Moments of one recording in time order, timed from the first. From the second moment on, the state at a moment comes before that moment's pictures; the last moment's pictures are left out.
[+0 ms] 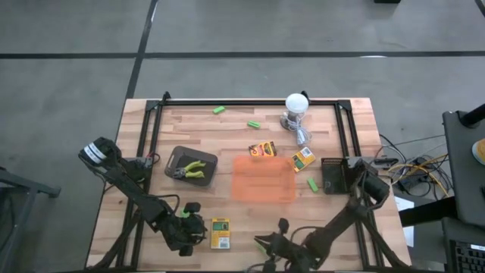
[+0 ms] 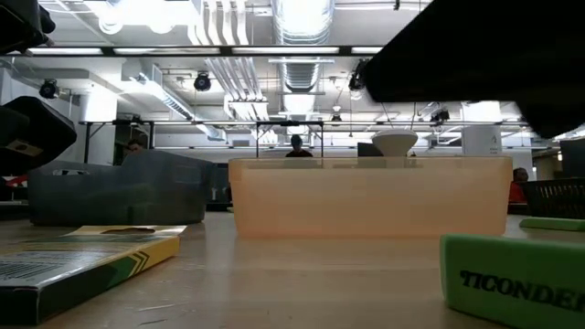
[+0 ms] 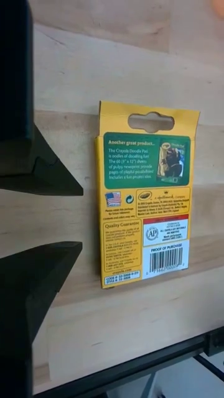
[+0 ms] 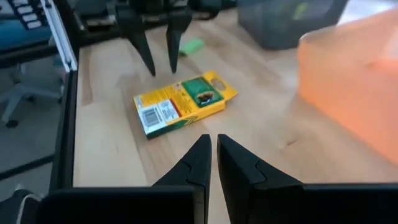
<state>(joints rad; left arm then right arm) -0.84 1.60 0.70 0.05 -0.37 -0.73 0.83 2.15 1.29 0.09 1.04 0.90</state>
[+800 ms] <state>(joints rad) -0.83 1.64 0.68 0.00 -0.42 -0.69 0.69 2.16 1.31 0.08 0.76 0.75</state>
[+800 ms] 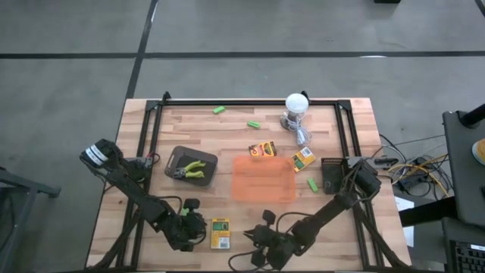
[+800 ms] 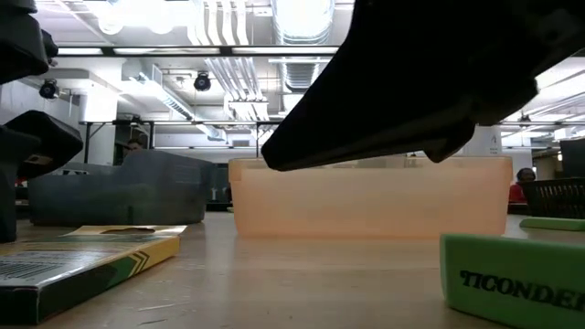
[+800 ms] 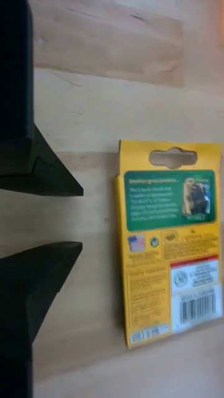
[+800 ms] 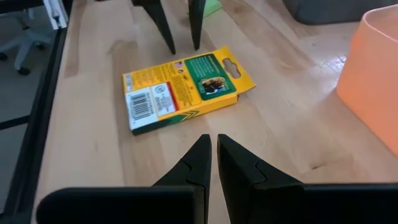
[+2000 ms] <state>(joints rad) -0.72 1.72 0.74 0.16 -0.38 -0.59 0.60 2.16 1.31 0.00 0.40 0.82</state>
